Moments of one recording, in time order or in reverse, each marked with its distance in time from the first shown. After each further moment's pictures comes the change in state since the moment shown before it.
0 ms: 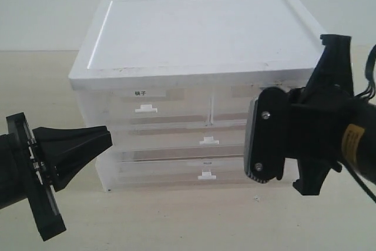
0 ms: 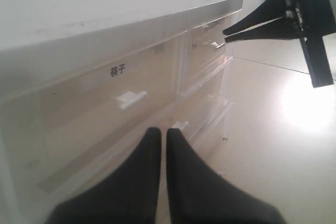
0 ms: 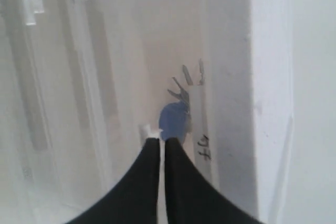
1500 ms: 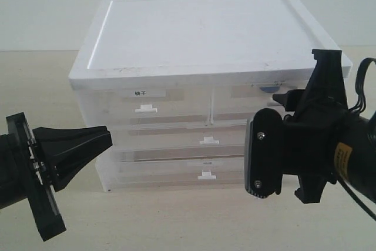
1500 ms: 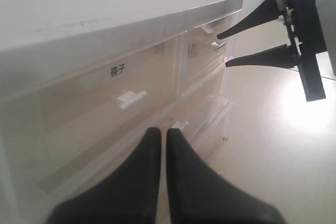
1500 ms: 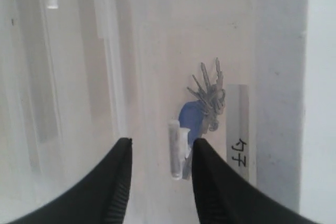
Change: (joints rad) left arm 0.000 0.000 0.000 0.000 0.000 0.000; right arm -0.008 0.057 0.046 -0.126 0.007 0.082
